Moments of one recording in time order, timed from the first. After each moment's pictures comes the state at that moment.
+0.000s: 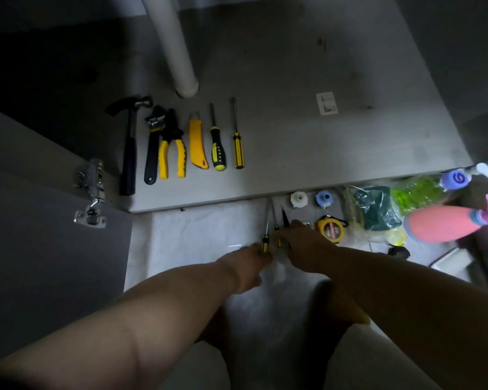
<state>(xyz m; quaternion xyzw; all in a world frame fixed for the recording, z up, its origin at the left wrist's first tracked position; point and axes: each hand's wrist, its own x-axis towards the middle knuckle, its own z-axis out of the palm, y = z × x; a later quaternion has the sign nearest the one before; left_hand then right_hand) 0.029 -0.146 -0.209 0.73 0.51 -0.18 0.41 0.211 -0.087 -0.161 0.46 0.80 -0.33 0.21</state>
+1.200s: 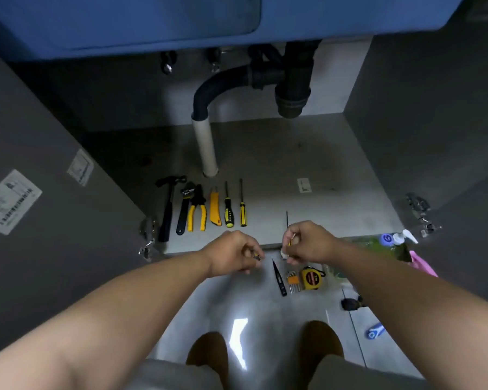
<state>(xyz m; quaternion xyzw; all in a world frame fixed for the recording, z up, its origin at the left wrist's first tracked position) -0.005 -0.111 -0.013 0.65 0.56 0.05 0.50 0.217 -0.060 -0.008 0.58 0.60 -0.55 0.00</state>
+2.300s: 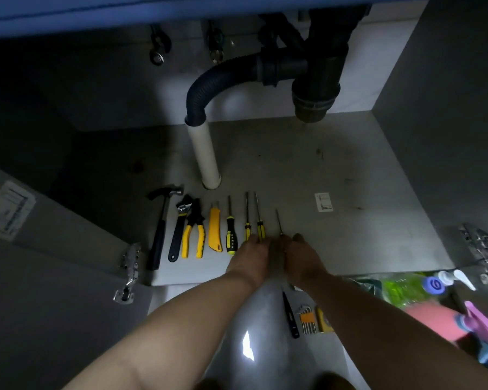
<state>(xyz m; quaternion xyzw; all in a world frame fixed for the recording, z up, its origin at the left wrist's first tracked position) 0.035 -0.007 -0.080 0.69 0.68 -0.01 0.25 0.169 0.025 -0.067 0.59 0.74 -0.32 0.05</state>
